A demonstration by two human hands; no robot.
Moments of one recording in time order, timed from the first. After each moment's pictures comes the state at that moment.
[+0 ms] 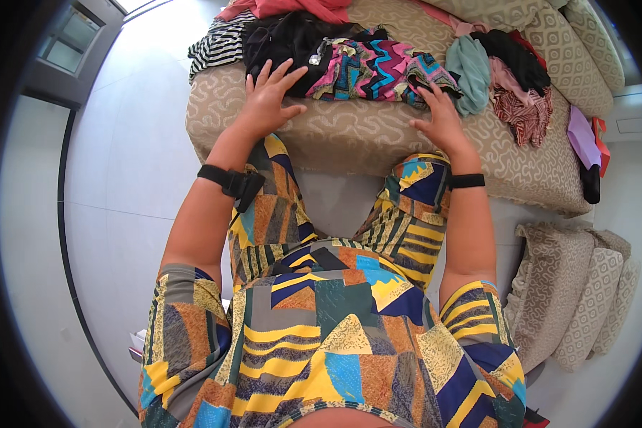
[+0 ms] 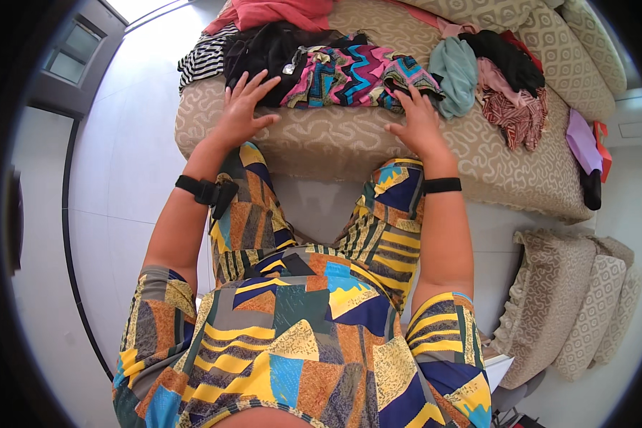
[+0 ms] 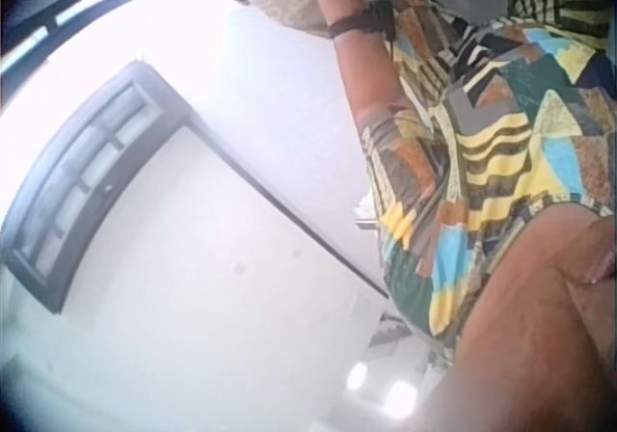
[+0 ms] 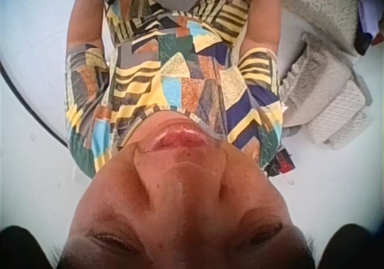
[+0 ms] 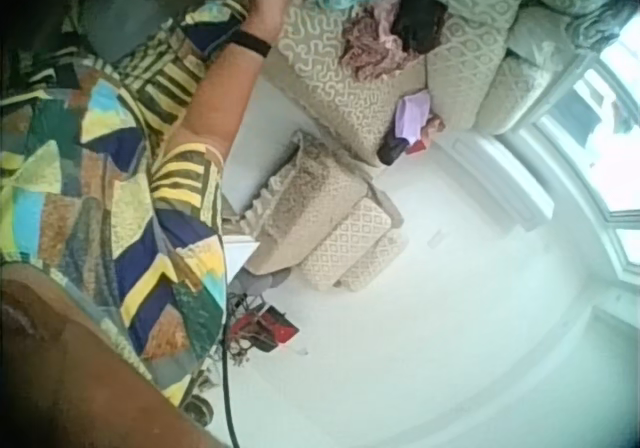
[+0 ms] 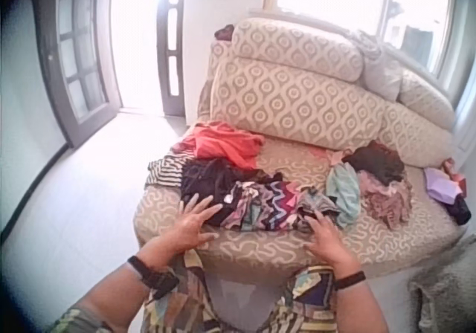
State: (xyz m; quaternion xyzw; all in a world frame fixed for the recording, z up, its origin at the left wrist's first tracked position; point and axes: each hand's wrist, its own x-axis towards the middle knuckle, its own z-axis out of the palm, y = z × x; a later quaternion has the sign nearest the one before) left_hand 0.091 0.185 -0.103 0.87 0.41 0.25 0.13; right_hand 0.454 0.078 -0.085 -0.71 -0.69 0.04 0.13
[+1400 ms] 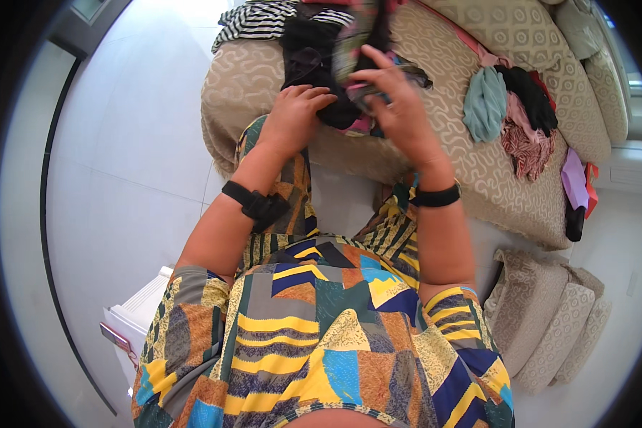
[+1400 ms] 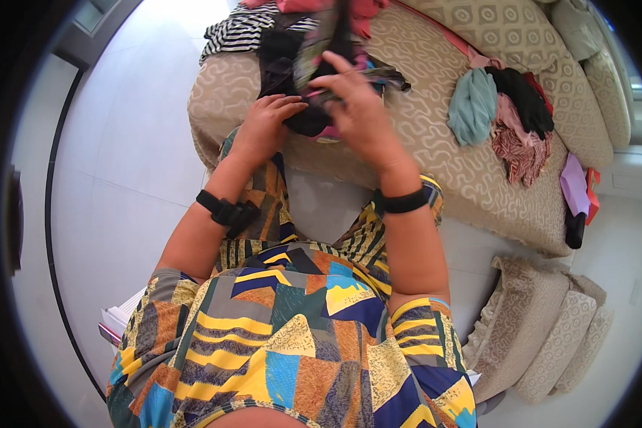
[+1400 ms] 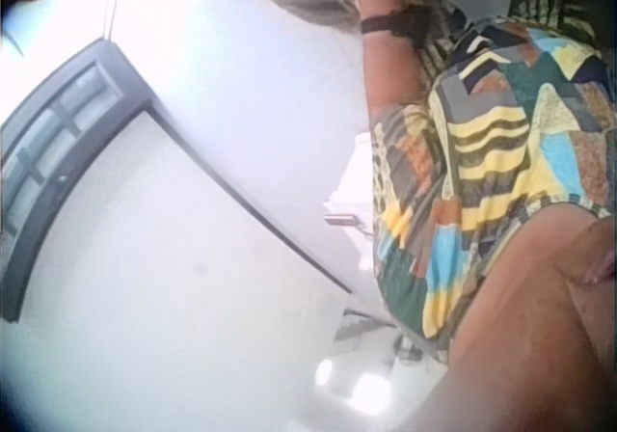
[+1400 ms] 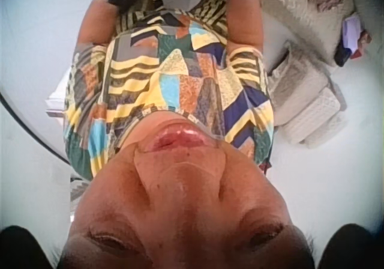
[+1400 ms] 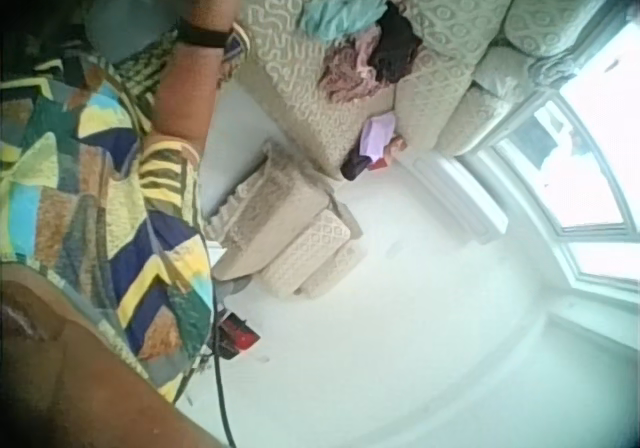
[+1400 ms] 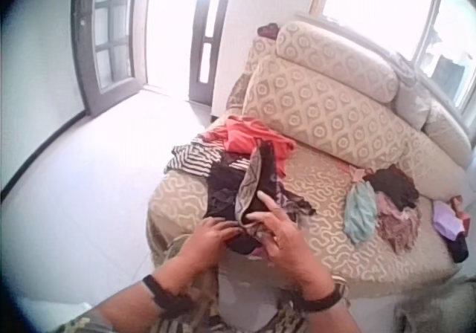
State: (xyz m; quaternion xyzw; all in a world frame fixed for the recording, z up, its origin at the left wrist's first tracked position) left_hand 0.085 0.127 -0.105 0.85 0.42 0.30 0.12; right_hand 0.287 0.108 -0.008 -0.44 -0.82 0.16 0.34
